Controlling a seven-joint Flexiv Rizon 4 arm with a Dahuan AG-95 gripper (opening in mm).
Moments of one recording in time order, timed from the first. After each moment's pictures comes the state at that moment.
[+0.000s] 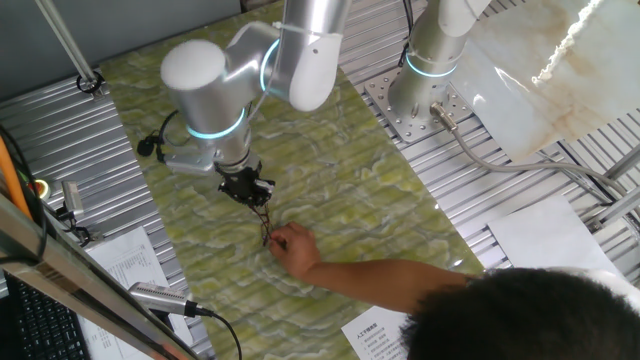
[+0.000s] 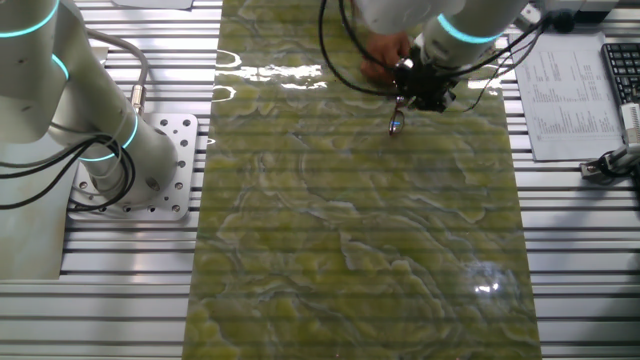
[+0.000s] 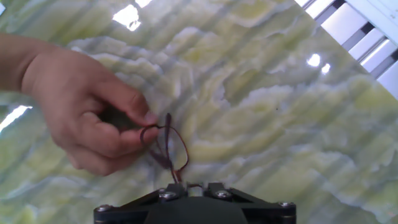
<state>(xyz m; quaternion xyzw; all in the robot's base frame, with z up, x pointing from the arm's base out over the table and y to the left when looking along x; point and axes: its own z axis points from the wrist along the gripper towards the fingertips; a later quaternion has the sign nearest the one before) 0.540 0.115 0.048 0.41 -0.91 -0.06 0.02</state>
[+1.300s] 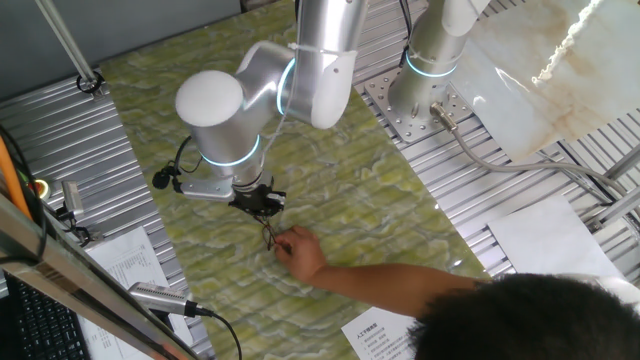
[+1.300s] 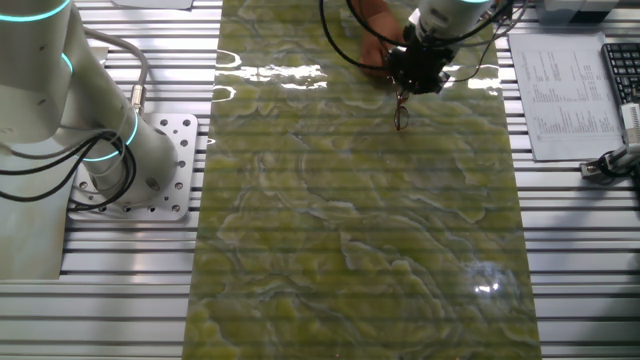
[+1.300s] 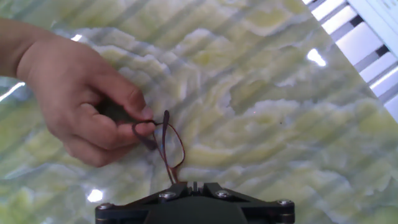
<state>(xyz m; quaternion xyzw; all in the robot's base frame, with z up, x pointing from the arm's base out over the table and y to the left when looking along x) 0.524 0.141 0.041 0.47 -0.88 -0.04 0.03</state>
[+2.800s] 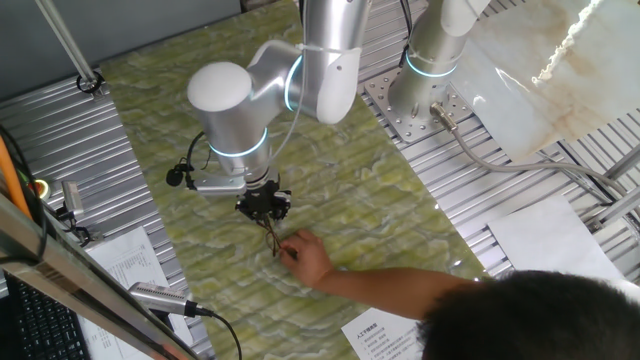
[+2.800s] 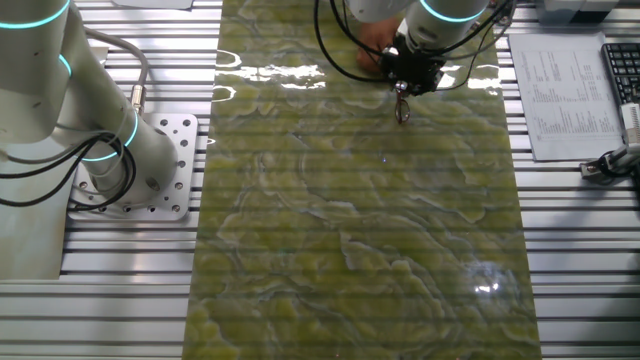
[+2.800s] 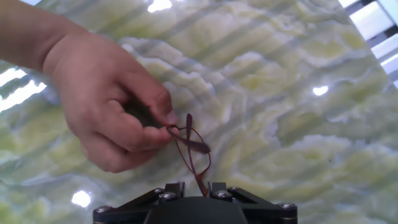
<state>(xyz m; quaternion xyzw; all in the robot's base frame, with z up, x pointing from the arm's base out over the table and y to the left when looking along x) 0.517 0.155 0.032 0.51 -0.86 -0.07 -0.01</state>
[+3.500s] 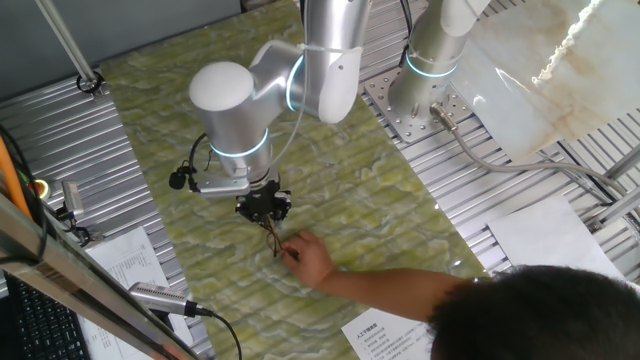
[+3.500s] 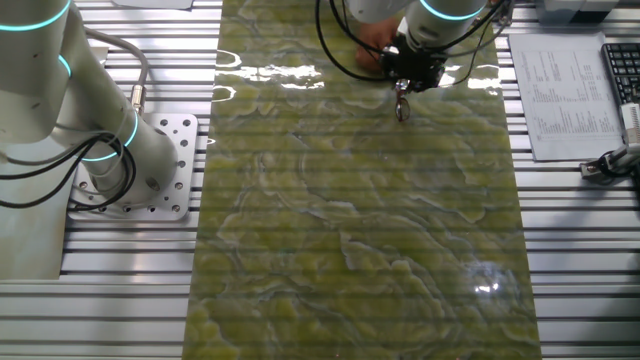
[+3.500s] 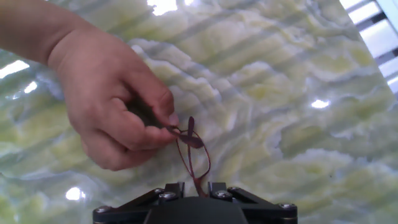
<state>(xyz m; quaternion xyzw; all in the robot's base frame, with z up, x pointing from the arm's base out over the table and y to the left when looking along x) 0.523 0.162 0.032 0.54 -0.84 -0.07 -0.02</state>
